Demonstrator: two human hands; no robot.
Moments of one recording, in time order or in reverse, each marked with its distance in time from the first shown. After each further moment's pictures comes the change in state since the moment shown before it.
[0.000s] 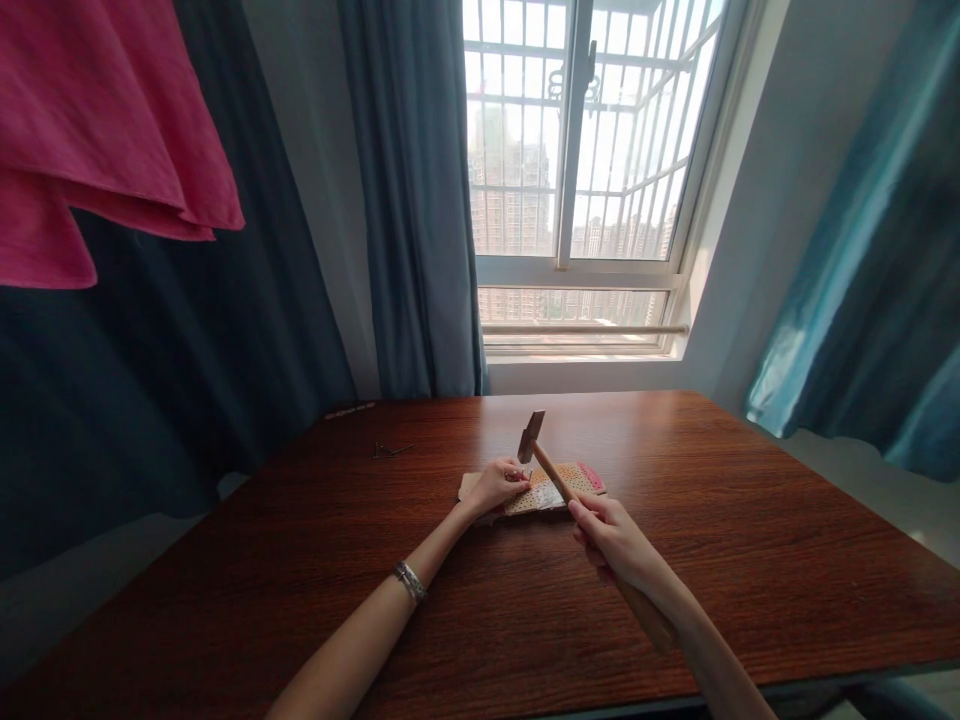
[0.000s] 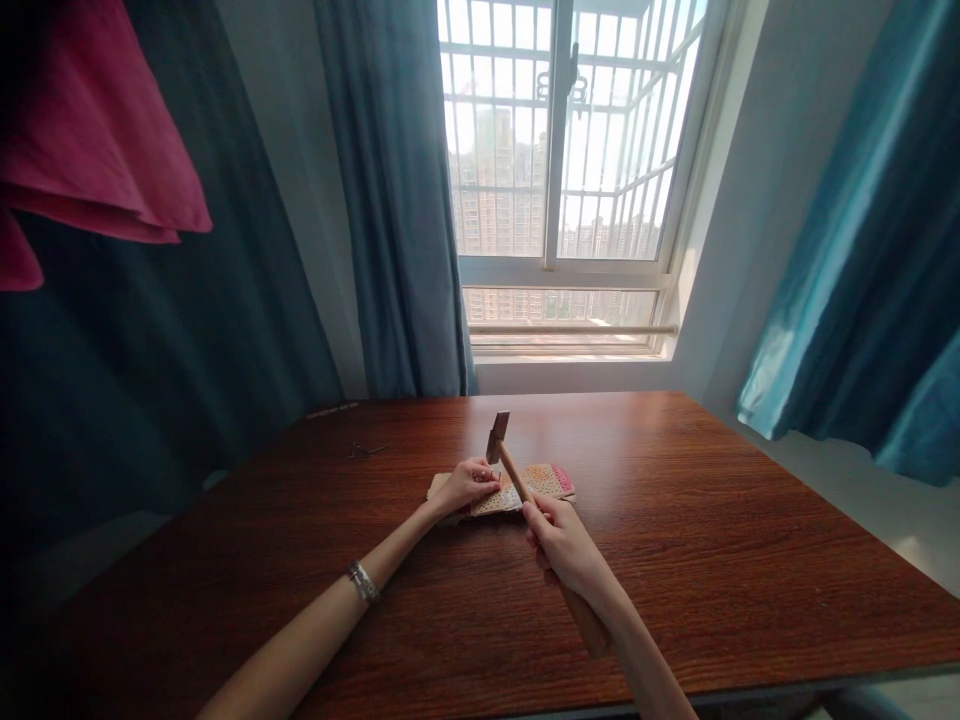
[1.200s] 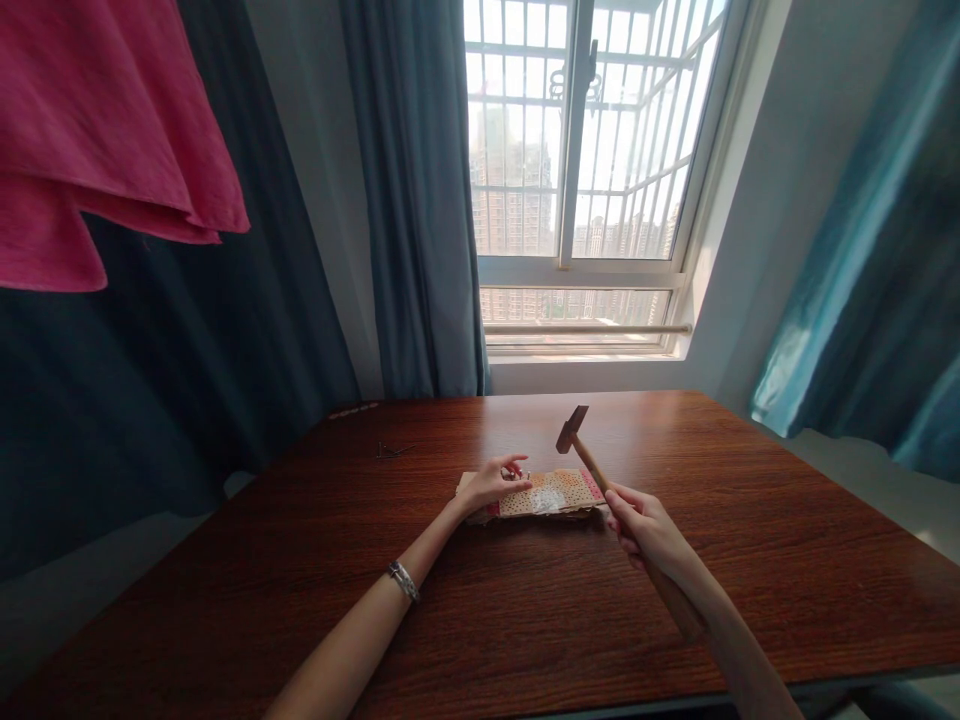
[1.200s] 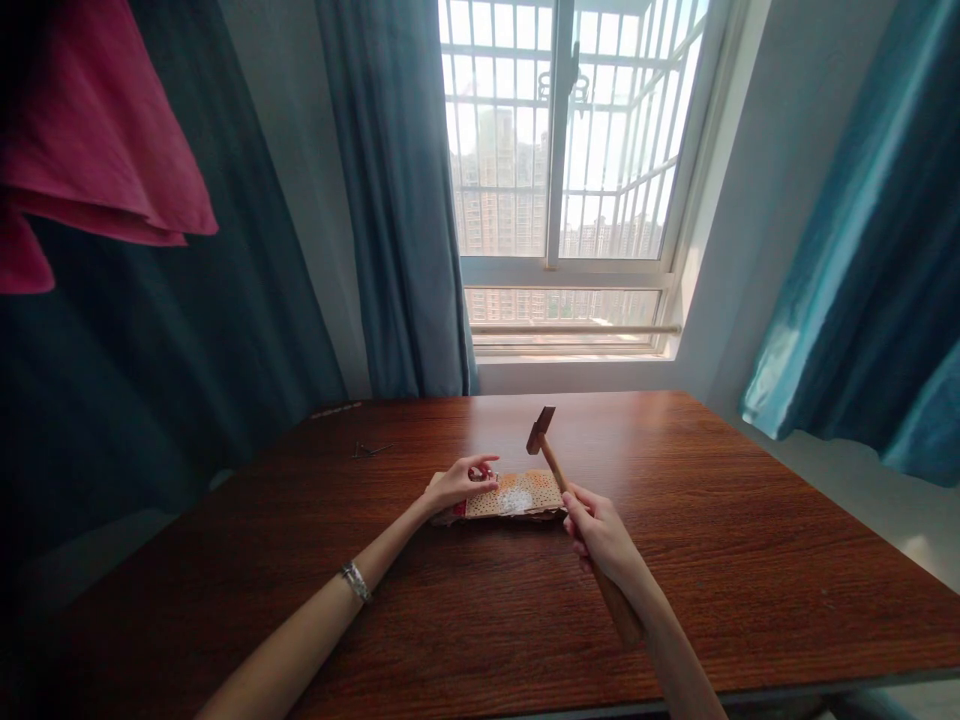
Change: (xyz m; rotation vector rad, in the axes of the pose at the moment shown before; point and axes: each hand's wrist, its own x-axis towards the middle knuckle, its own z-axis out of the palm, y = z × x) left_hand -0.004 0.008 -0.020 -0.079 -0.085 -0.077; right_hand 0.001 0.019 -0.042 0.102 0.100 0.021
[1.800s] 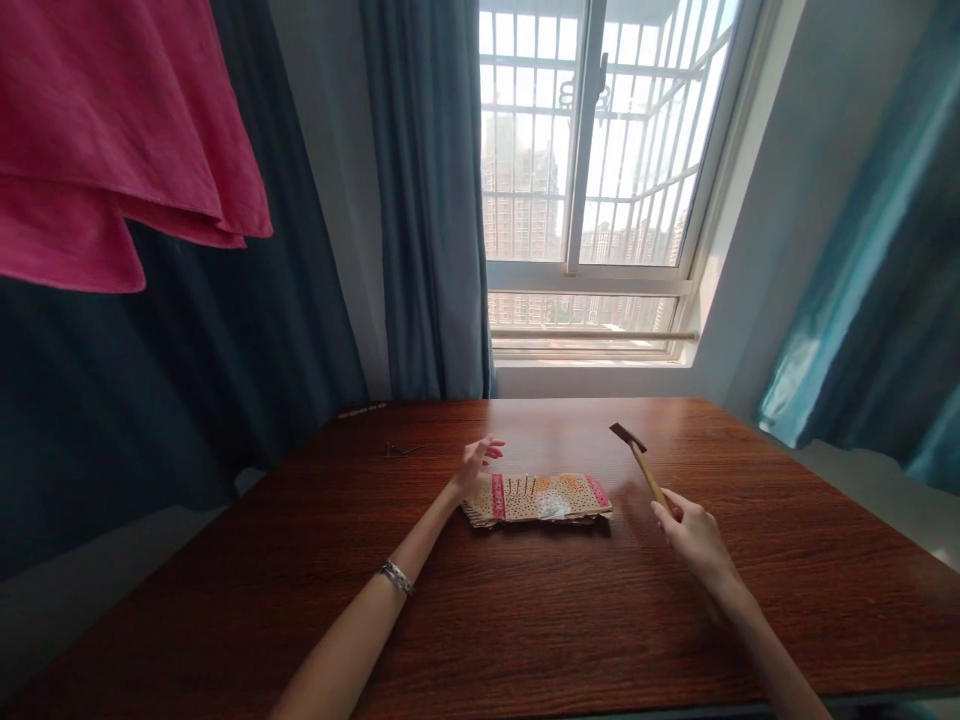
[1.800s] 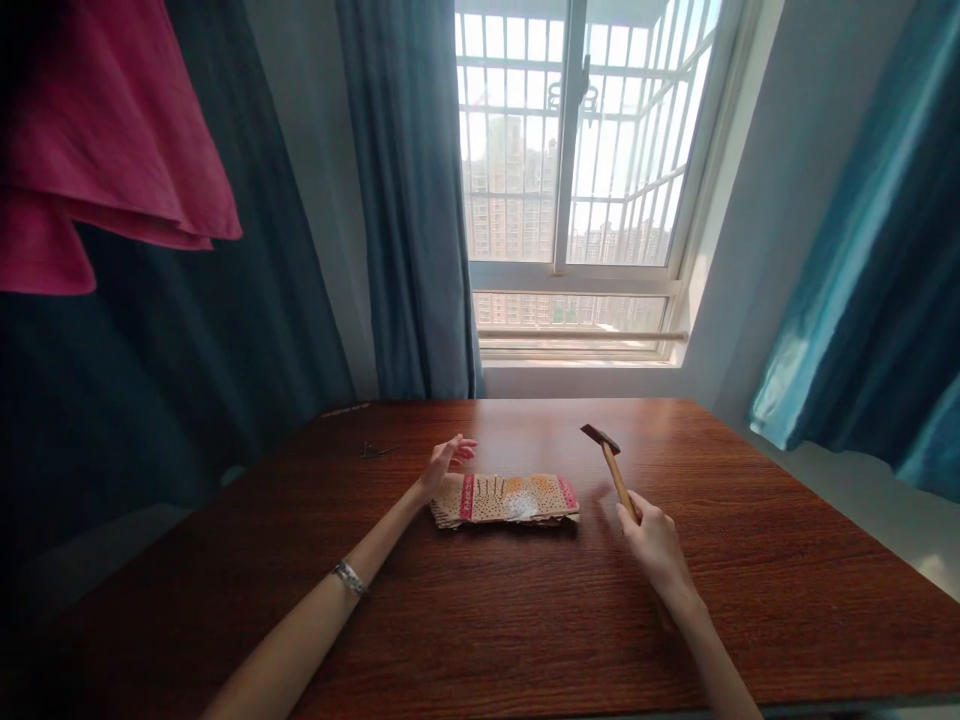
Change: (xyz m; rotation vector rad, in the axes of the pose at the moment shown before) left_hand 0.005 -0.013 -0.040 -0.181 0.335 -0.113; right_hand 0.016 0.045 -0.074 -0.737 0.512 -0.097
